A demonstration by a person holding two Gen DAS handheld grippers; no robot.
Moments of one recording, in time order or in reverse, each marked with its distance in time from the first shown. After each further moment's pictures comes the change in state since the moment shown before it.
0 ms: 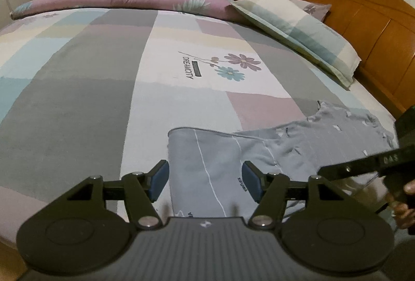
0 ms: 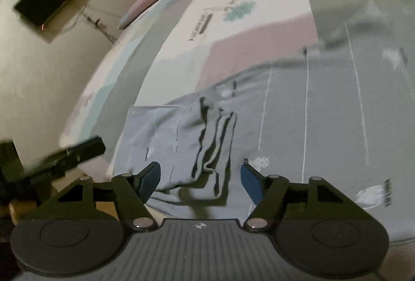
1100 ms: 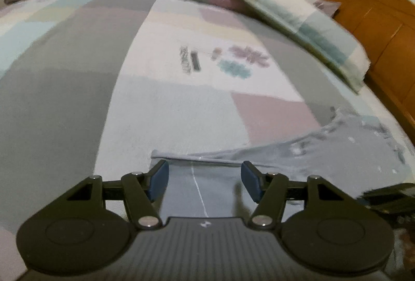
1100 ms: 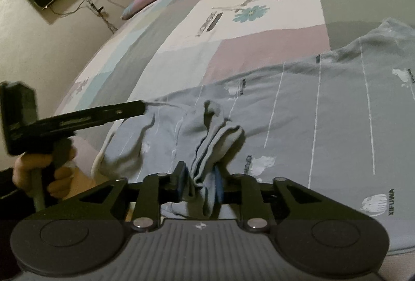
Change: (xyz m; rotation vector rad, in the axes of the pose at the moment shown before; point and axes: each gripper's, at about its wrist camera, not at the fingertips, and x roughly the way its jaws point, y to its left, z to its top) left arm 0.058 -0.002 0.019 -0.031 0.027 -0.040; right arm 0.008 0.024 -0.010 -0.151 -0.007 -0.098
